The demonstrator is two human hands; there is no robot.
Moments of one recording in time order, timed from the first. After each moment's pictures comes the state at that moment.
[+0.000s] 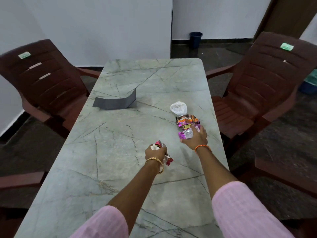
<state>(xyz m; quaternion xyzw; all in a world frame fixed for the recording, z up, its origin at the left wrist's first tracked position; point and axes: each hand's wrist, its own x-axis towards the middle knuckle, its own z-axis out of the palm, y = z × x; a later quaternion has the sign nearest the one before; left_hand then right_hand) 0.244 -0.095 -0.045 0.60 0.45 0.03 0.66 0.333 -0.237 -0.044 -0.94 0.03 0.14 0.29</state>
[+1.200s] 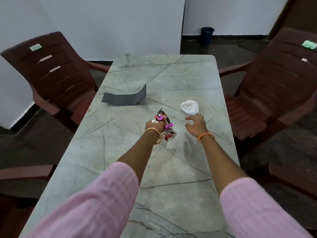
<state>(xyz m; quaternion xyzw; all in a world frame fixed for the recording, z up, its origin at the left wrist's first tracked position) 0.314 -0.035 -0.001 0.57 0.43 0.02 0.70 0.371 -0.189 -0.024 -0.91 -0.03 0.11 0.41</state>
